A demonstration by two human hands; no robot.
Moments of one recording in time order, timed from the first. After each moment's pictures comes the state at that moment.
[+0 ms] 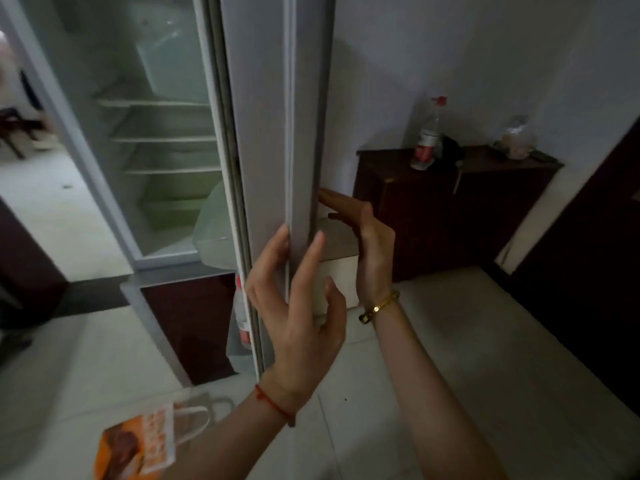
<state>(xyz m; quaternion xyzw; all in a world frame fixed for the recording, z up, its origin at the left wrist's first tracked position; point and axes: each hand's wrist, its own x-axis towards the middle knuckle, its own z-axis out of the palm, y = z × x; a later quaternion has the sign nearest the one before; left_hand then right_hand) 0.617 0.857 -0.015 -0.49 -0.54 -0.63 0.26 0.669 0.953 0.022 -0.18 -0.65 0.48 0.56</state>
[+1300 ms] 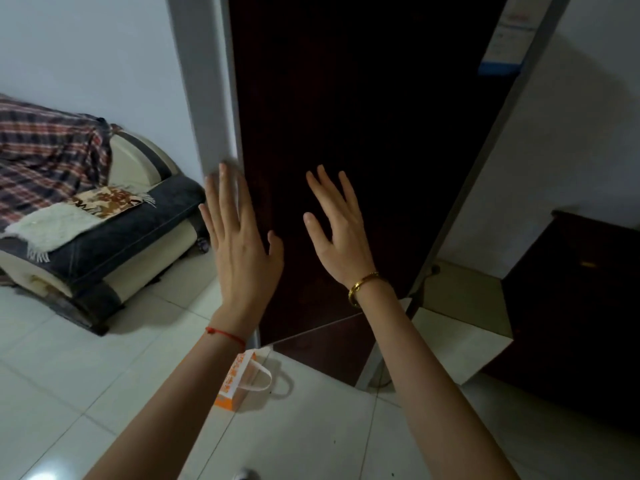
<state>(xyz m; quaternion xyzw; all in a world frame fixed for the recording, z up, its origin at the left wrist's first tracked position) 0.460 0.850 -0.022 -0.22 -0.85 -0.35 0.32 0.497 0.997 -0.011 0.01 -0.90 0.29 0.33</state>
